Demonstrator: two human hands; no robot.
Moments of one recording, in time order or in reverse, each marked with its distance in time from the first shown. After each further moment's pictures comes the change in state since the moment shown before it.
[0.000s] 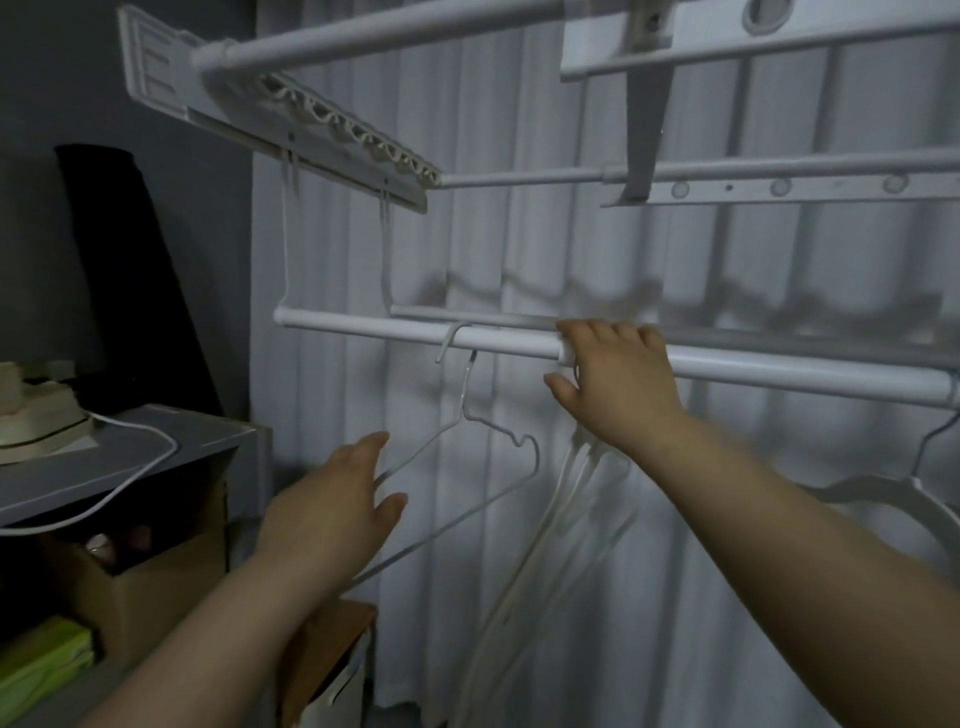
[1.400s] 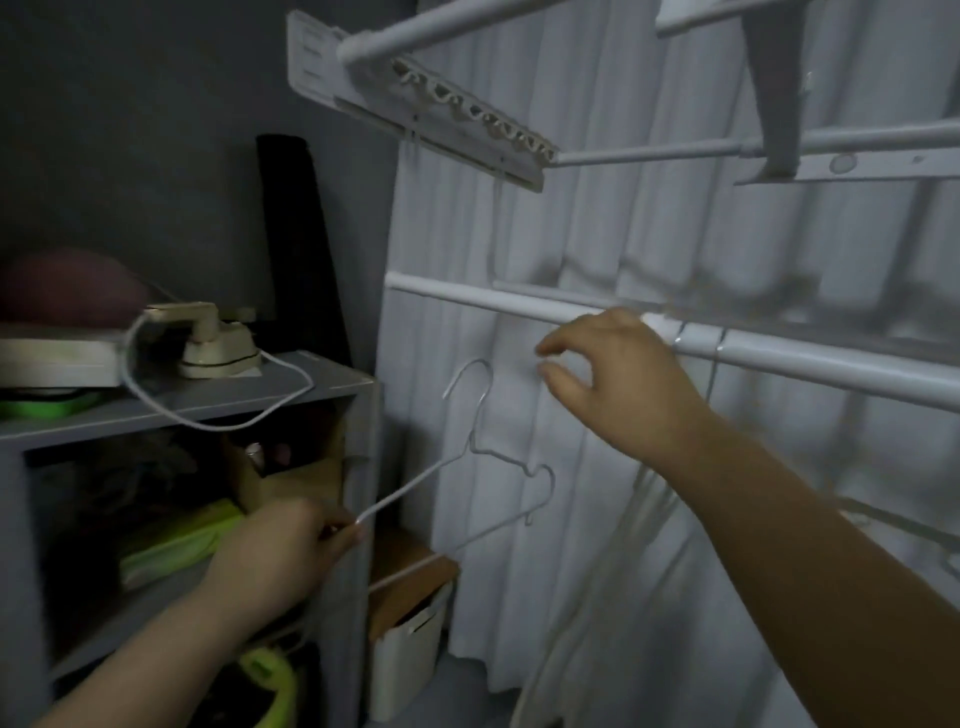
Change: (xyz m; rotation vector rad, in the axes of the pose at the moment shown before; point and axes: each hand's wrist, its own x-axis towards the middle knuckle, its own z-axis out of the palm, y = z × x) left_hand -0.080 -0.051 -0.007 0.166 -0.024 -0.217; right_hand -0.018 -0.039 -0.019 0.539 0.049 -0.385
